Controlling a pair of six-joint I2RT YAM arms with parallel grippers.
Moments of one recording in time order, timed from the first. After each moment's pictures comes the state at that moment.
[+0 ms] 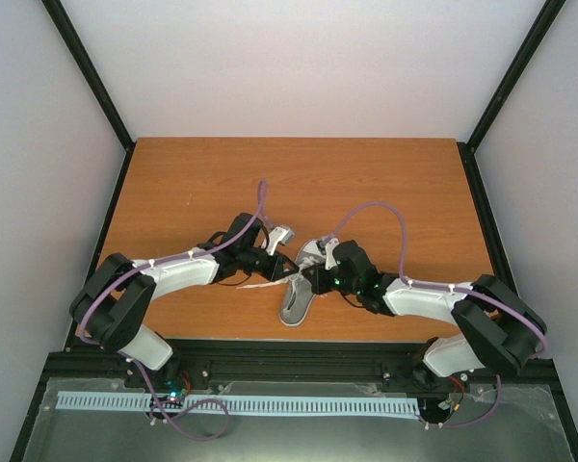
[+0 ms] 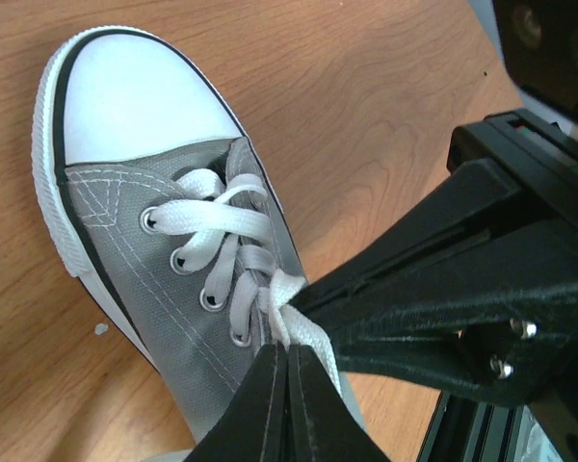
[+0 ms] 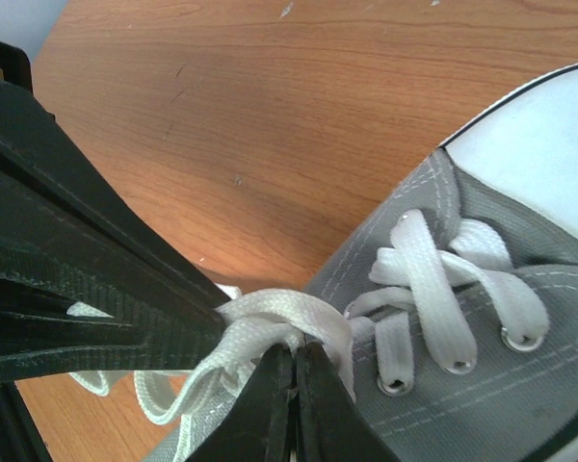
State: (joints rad) left arm -0.65 1.53 0.74 0.00 0.60 -0.32; right arm 0.78 1.40 0.50 0.28 -0.20 0.54
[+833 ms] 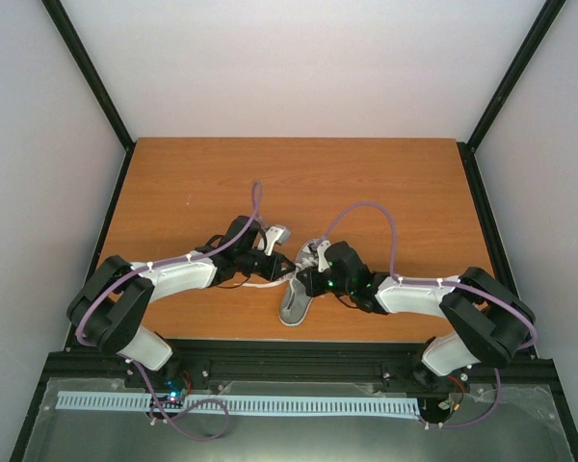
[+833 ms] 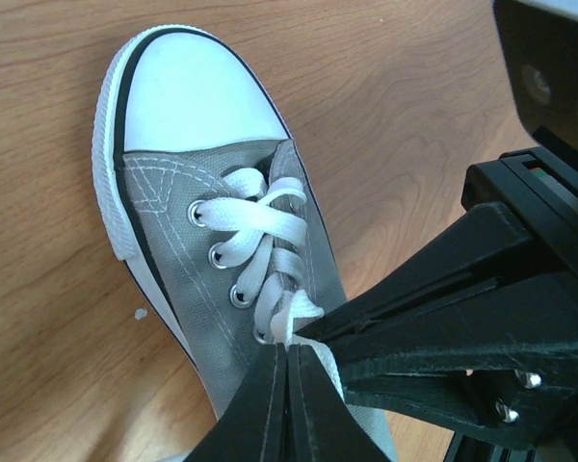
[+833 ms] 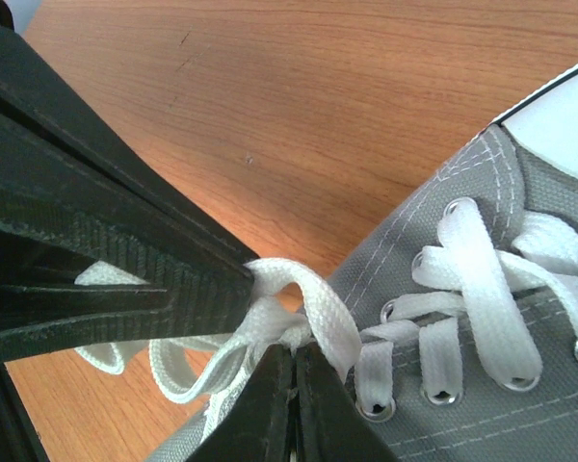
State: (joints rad) left arm -0.65 1.51 0.71 0.04 0.53 -0.38; right arm 0.81 1.46 0.53 0.29 -0.20 0.53
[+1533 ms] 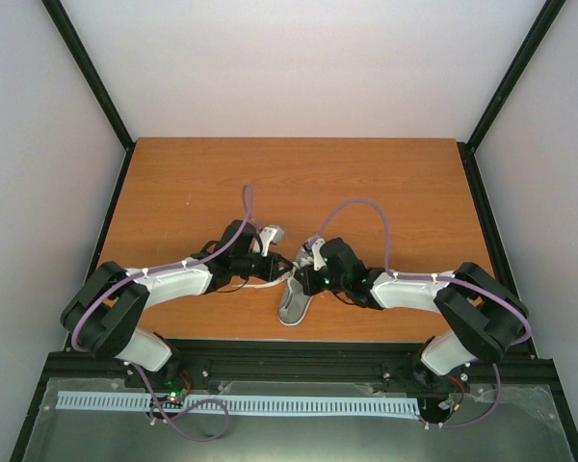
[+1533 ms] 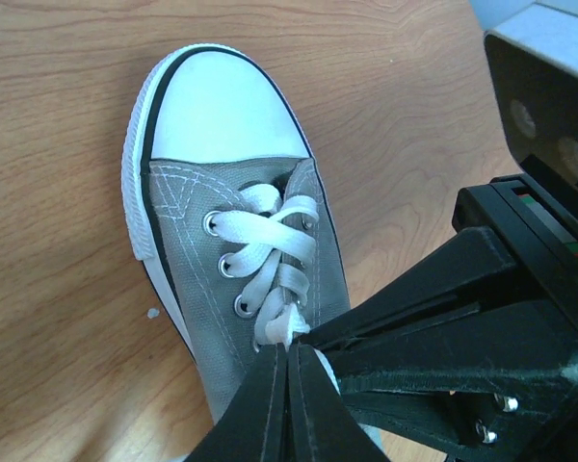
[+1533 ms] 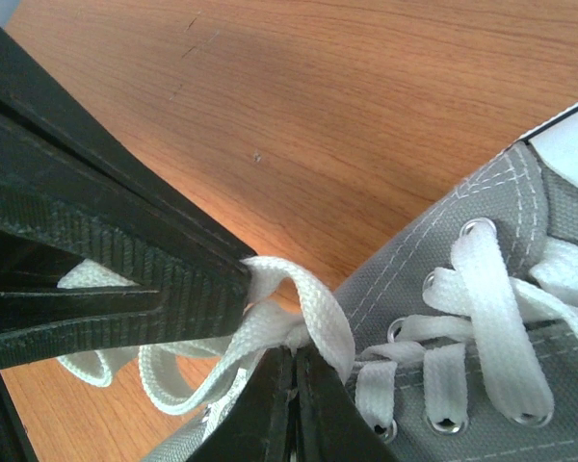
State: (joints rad) left arm -0.65 1.47 0.63 0.14 0.48 -0.48; right arm 0.81 1.51 0.58 0.25 -0.22 0.48
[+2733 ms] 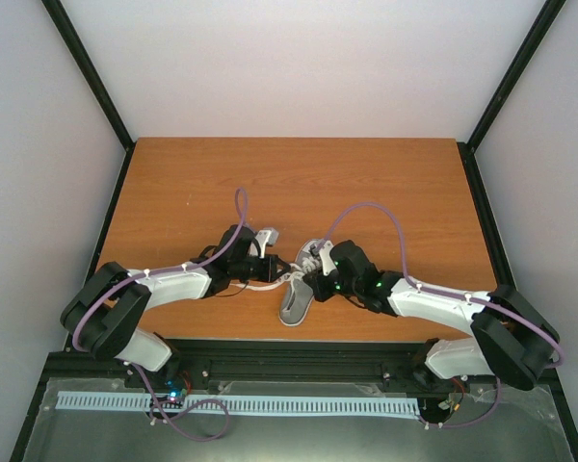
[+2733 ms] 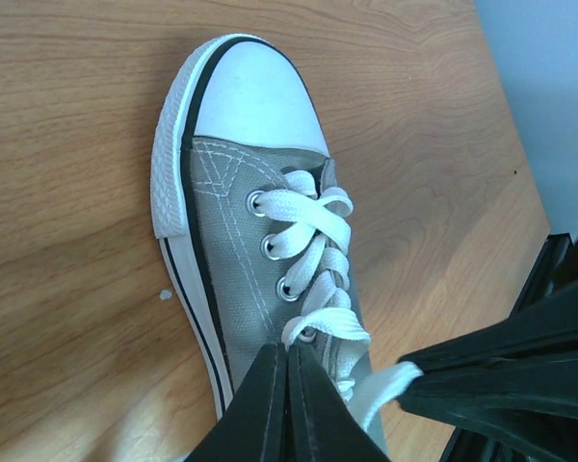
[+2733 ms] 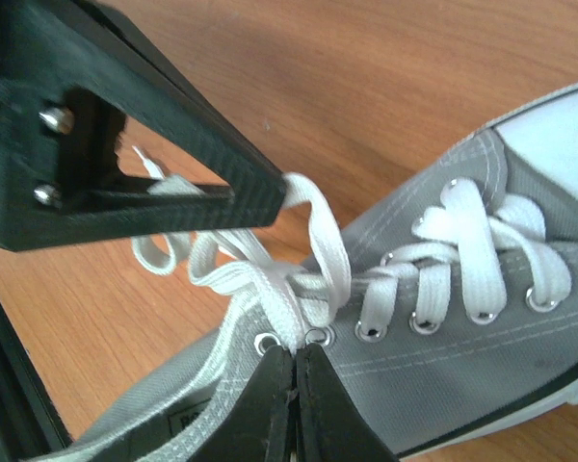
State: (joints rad) left arm -0.65 1.47 0.58 0.21 0.45 -0.61; right arm 0.82 1.31 0.55 0.05 -0.20 0.35
